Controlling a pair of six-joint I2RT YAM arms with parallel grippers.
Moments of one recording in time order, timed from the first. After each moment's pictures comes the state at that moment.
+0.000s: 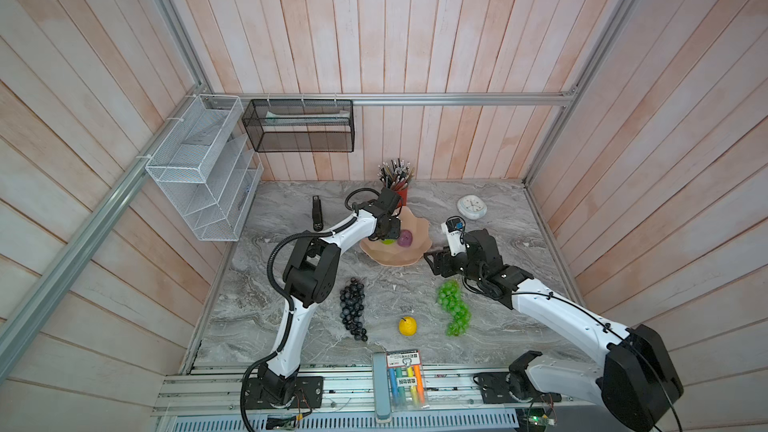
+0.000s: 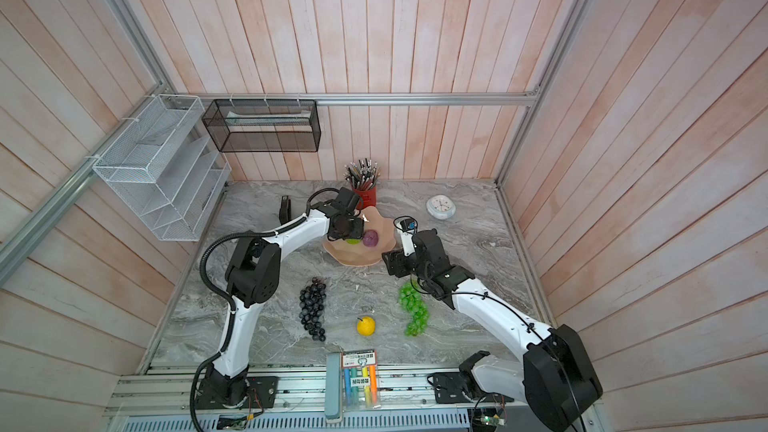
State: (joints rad) left arm -0.56 2.26 1.83 -0.64 -0.03 -0.41; right arm 0.55 1.21 0.72 -0.10 -0.10 0.26
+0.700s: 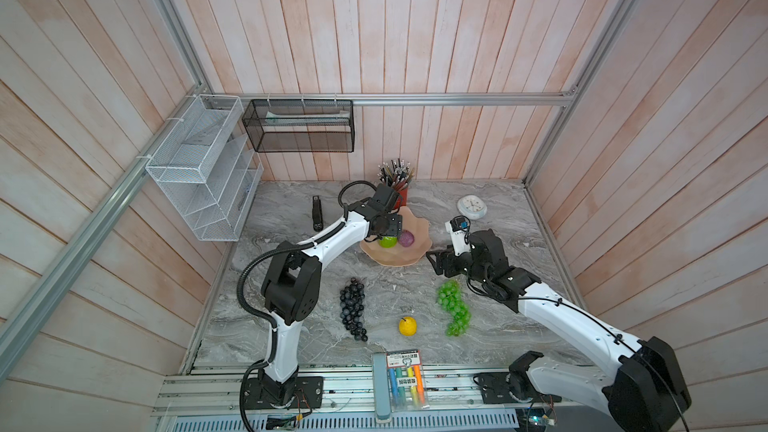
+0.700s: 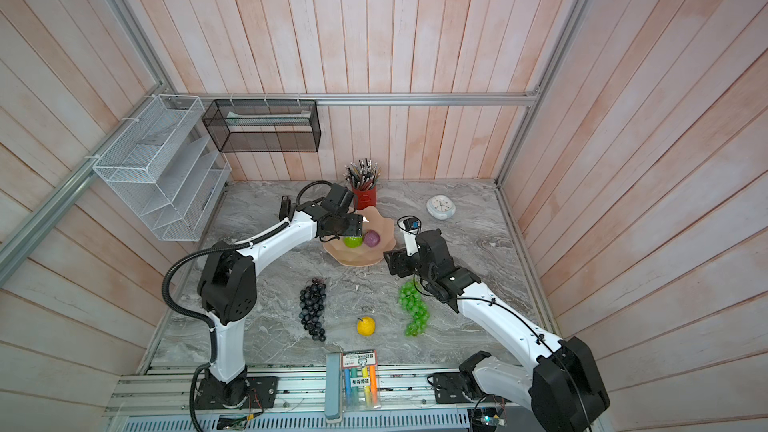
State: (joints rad) left arm -0.60 1.97 1.65 -0.64 -0.09 -0.43; right arm 0.55 1.15 0.73 -0.15 -0.09 0.26
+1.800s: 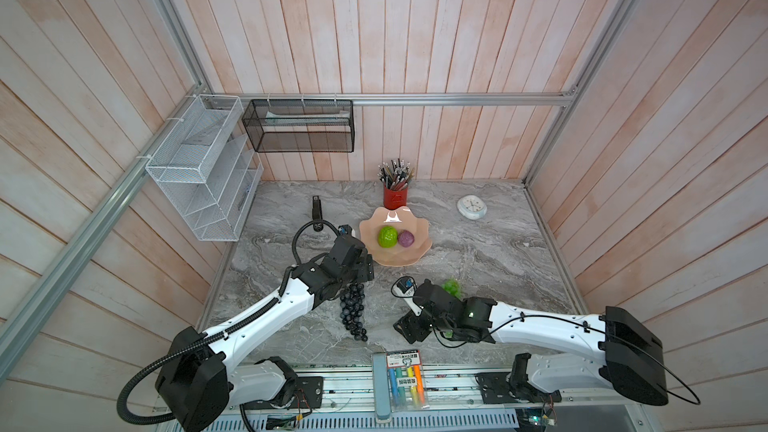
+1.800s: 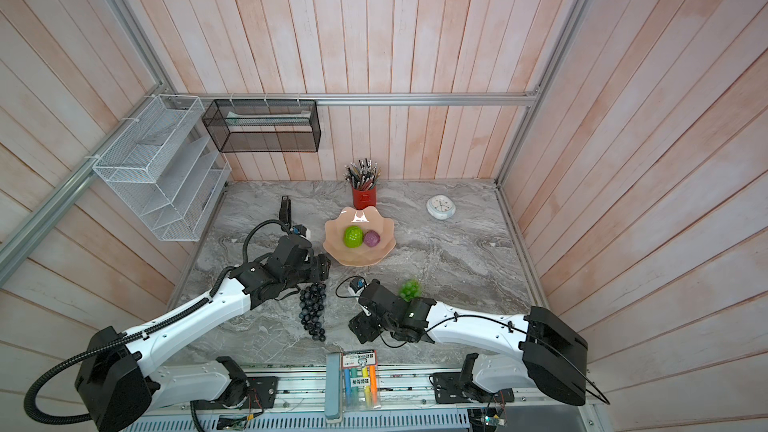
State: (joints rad) left arm -0.67 1.25 0.88 -0.47 -0.17 -0.60; right arm 1.14 1.30 0.69 -0.31 0.02 0.41
